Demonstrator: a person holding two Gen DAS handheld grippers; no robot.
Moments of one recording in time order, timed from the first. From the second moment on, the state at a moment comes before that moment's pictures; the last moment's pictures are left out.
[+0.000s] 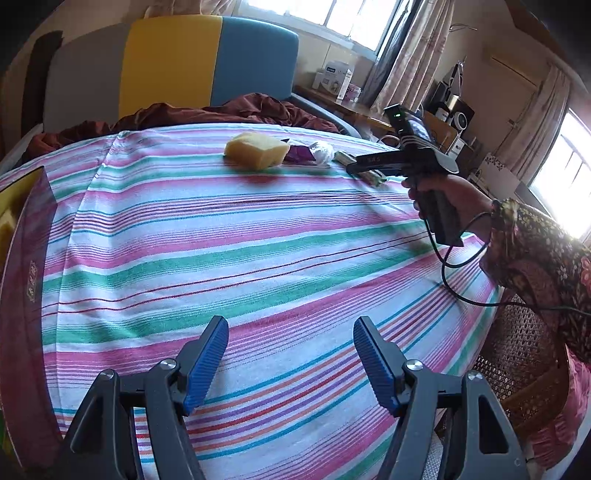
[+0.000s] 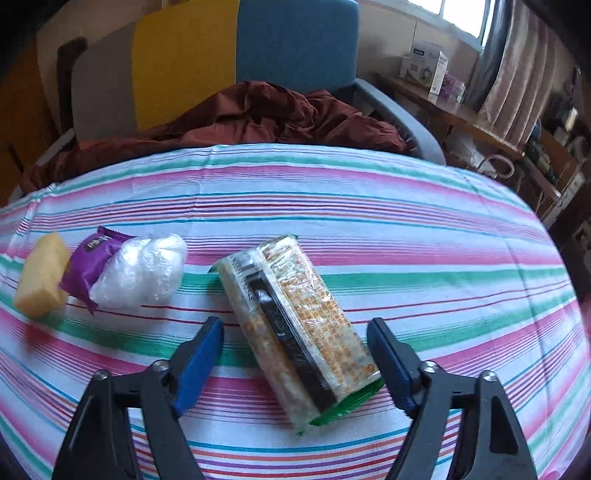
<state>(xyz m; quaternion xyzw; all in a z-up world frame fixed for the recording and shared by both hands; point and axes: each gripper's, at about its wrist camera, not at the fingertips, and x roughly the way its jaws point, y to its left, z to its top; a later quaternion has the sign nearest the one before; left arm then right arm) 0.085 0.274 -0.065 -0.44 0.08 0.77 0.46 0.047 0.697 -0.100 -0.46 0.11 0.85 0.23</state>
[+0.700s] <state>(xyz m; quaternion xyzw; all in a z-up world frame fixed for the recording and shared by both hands) 0.001 0.366 -0.049 -0.40 0.10 0.81 0.41 0.113 0.652 -0.091 -0.47 0.23 0.81 0.26</state>
